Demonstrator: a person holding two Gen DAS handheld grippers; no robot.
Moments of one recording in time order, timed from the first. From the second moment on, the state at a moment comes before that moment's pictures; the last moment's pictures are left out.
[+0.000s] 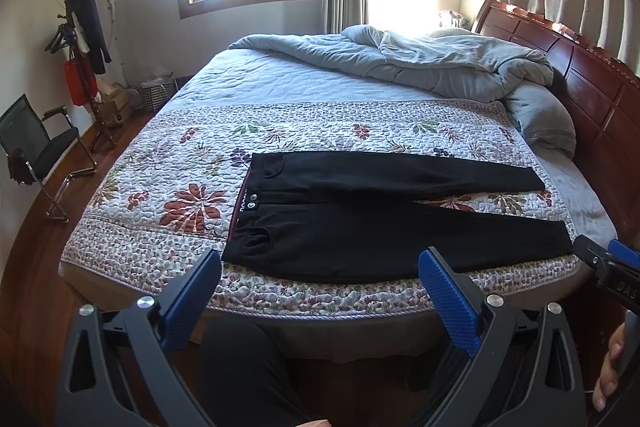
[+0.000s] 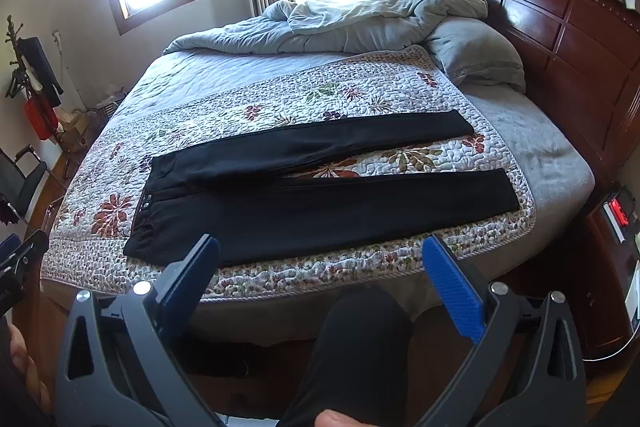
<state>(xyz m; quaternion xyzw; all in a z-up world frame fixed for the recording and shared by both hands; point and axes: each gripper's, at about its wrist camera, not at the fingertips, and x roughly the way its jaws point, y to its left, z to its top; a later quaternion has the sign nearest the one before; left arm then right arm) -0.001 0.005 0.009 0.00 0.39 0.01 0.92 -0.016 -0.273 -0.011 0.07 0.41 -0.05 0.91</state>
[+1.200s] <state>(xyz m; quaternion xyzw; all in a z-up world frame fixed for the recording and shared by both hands) 0.002 0.008 0.005 0.00 0.39 0.00 0.92 -0.013 -0.271 -0.015 0.06 0.41 -0.05 0.91</state>
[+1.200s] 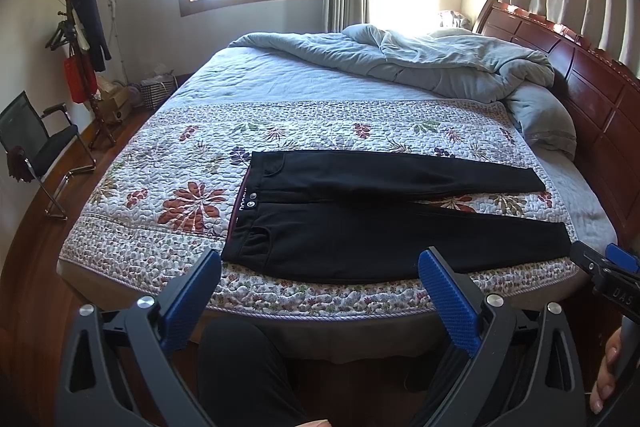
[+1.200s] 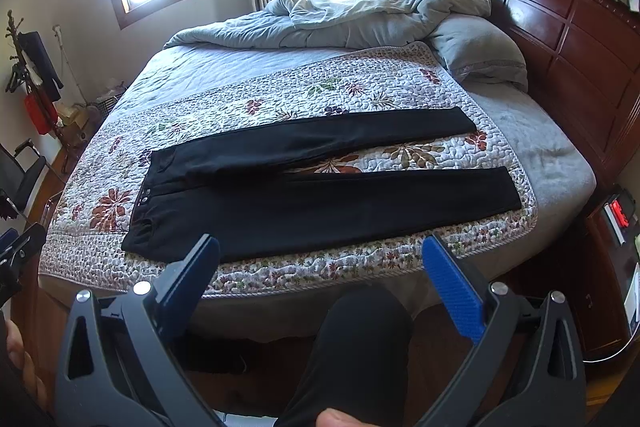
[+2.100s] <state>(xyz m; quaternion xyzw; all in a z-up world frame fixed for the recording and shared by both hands) 0.012 0.007 -0.001 0.00 0.40 0.00 0.92 -0.002 -0.269 -0.023 0.06 0.43 -0.05 0.90</state>
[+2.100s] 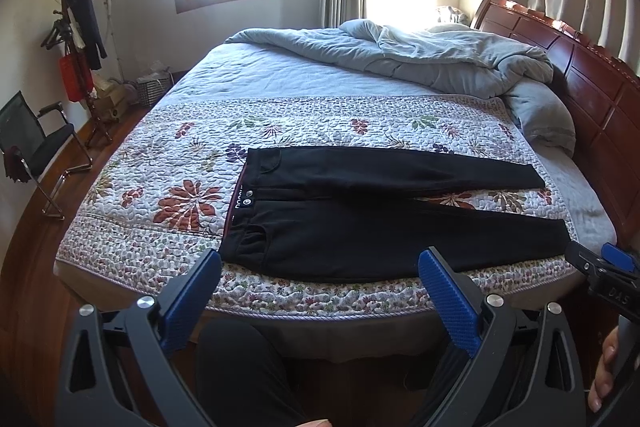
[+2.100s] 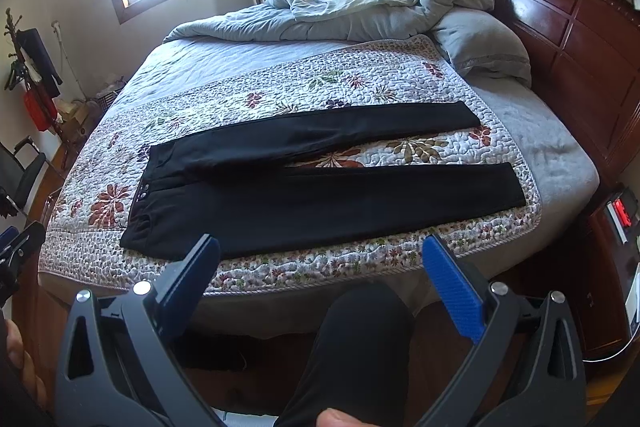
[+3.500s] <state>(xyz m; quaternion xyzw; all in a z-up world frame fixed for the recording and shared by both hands) 0.507 0.223 -0.298 -0.13 0.60 -0.19 0.76 0.388 -0.573 -0.215 0.21 0.59 0.14 0.77</state>
